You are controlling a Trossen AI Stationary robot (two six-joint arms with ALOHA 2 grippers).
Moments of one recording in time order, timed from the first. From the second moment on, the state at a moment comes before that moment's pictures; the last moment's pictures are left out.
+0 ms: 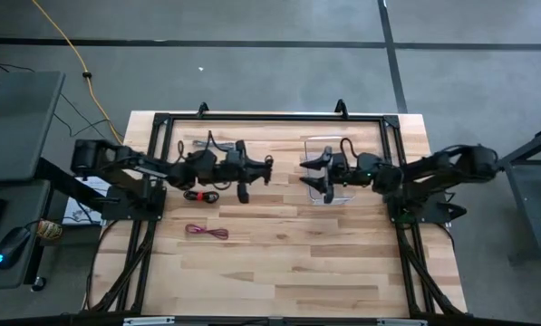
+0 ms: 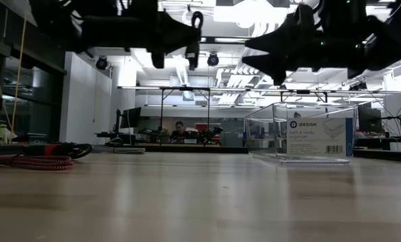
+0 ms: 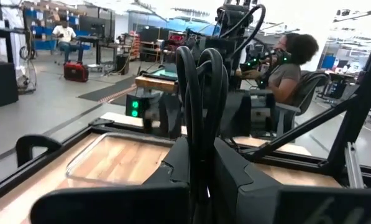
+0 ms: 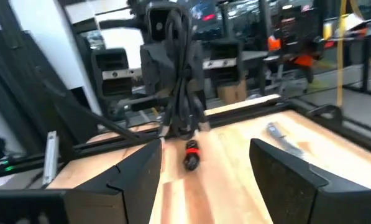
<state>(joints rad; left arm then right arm) 0.21 1.47 0.57 0.96 -0.02 -0.12 -0.16 1.35 0.33 1.09 -0.12 0.21</state>
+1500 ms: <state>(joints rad) 0.12 1.59 0.64 1.03 -0.05 -0.14 -0.03 1.60 0.67 0.92 -0.11 0.10</state>
